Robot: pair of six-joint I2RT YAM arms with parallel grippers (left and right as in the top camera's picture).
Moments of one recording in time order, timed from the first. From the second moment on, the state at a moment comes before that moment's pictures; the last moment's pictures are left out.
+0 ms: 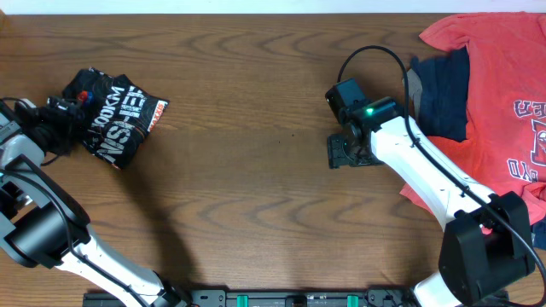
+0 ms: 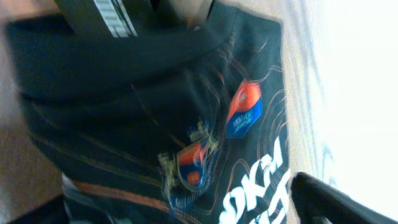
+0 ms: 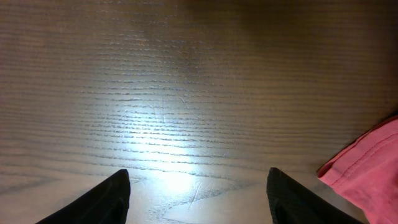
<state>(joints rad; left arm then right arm) 0.73 2.09 1.36 -0.25 0.57 -0.57 0.45 1.73 1.29 -1.02 0.10 0.41</state>
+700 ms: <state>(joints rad) 0.73 2.06 1.38 -0.99 0.27 -0.56 0.45 1.73 1.29 -1.01 0.10 0.41</state>
